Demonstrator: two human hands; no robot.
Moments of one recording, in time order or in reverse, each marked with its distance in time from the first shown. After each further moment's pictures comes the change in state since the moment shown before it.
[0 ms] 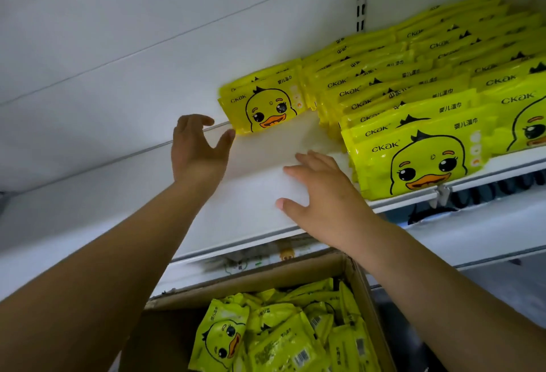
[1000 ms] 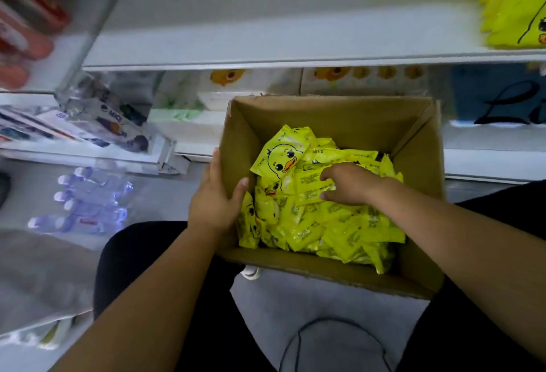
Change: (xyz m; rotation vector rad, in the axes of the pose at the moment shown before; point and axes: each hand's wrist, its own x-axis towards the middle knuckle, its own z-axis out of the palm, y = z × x) left_hand -0.381 -0.159 -0.144 0.128 -0.337 -0.494; right_hand -0.158 -0.021 0.166 -0.374 -0.813 -0.079
